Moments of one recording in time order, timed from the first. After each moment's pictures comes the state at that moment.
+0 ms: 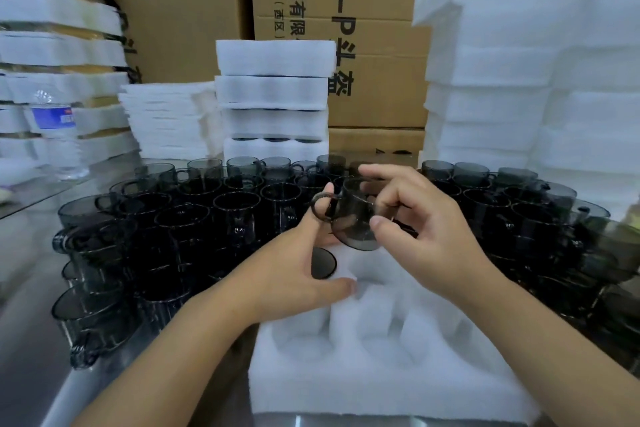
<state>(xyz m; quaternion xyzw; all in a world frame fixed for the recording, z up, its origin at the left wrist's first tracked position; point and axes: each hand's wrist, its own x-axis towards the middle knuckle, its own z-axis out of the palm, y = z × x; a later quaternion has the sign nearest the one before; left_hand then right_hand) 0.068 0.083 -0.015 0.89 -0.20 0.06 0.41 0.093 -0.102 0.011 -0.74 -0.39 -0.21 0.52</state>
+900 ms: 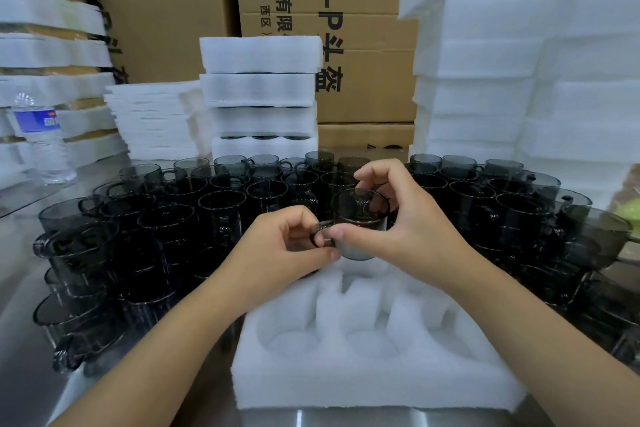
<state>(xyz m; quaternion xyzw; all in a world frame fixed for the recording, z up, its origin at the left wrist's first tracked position) 0.072 0.077 -0.017 0.78 -0.19 0.13 0.58 0.099 -0.108 0.011 -0.80 -0.31 -0.16 0.49</state>
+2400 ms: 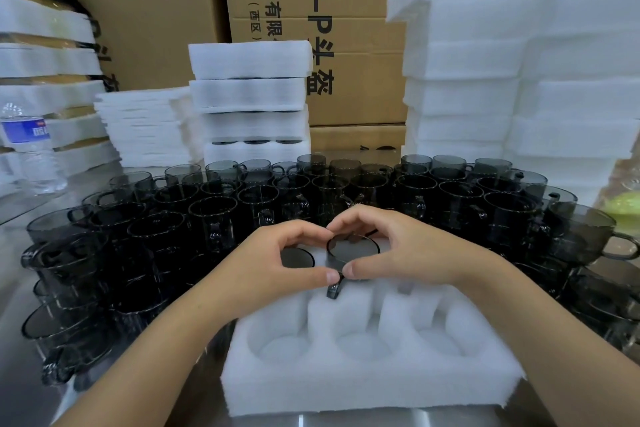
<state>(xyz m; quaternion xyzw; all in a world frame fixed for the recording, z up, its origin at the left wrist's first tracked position) 0.069 0.082 -0.011 0.87 -0.17 0.07 0.45 0.116 -0.127 0.008 -0.83 -0.38 0.09 0.40</state>
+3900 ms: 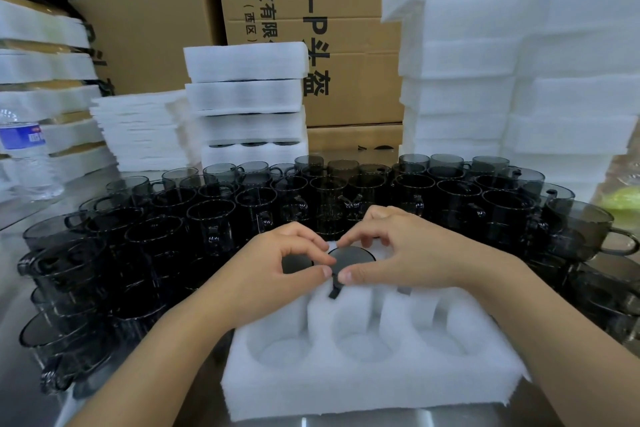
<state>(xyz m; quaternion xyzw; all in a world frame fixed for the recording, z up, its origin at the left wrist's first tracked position) 0.071 0.084 -0.016 0.89 -0.20 0.08 0.41 0.116 -0.132 0.008 -0.91 -0.34 0.02 0.24</state>
